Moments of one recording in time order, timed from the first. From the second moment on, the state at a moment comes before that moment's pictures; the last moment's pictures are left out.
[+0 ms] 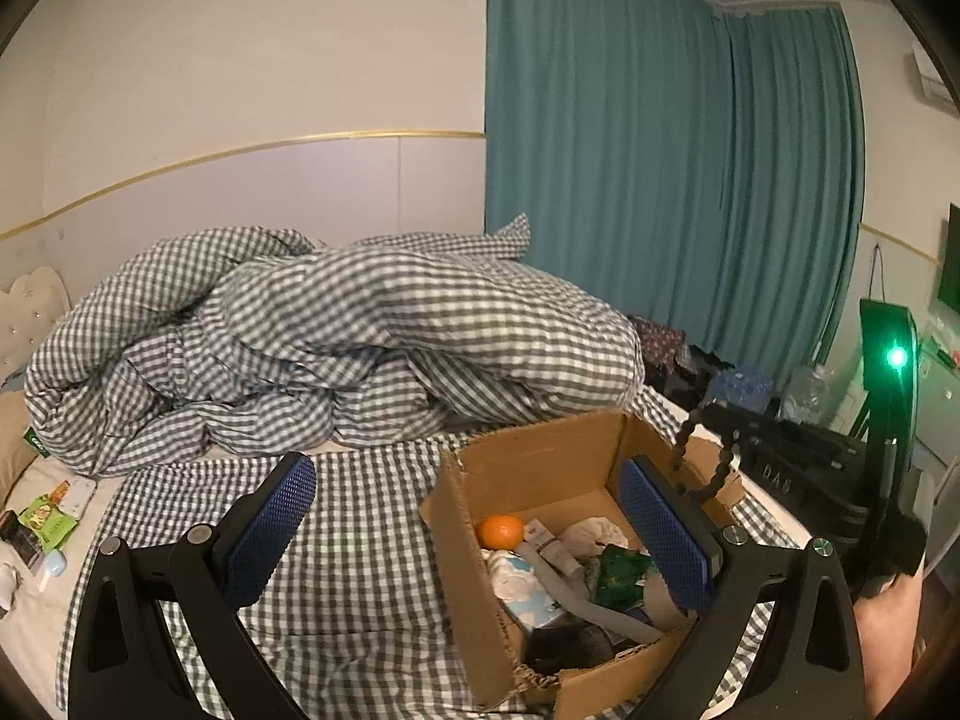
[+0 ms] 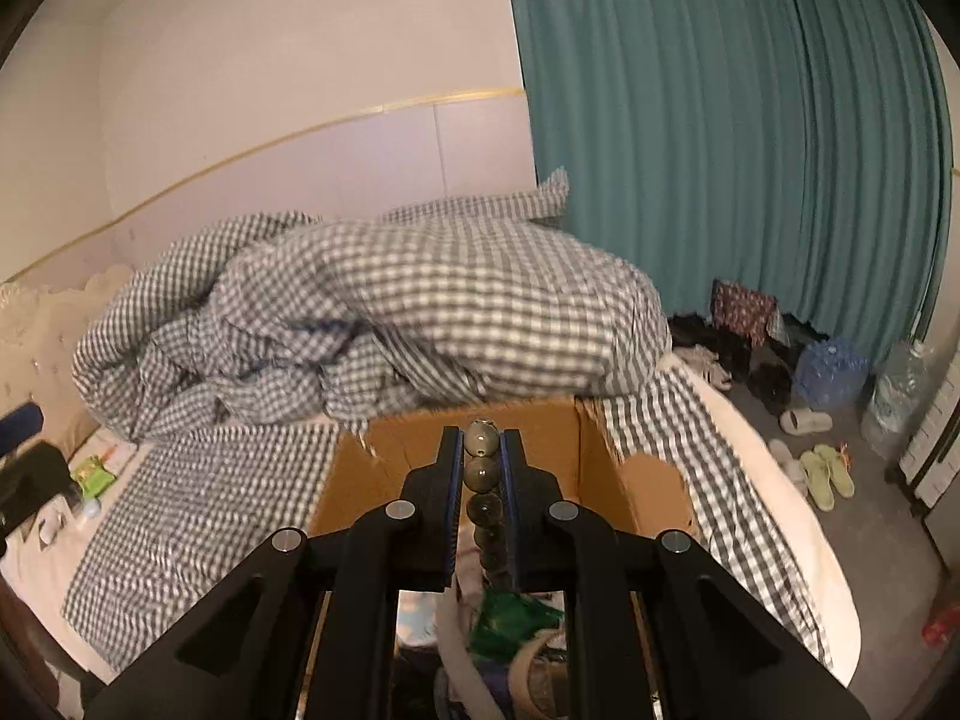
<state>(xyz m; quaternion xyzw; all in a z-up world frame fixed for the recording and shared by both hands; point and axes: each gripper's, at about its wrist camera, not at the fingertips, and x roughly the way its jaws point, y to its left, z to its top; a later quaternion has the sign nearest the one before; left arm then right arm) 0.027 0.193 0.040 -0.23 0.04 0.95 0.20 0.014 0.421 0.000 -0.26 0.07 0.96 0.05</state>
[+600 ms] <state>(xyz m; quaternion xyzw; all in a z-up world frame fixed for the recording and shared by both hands) -0.009 0.202 0.007 -0.27 0.05 0.94 0.19 -0.001 0.432 -0.031 -0.28 0.09 0.95 0.08</state>
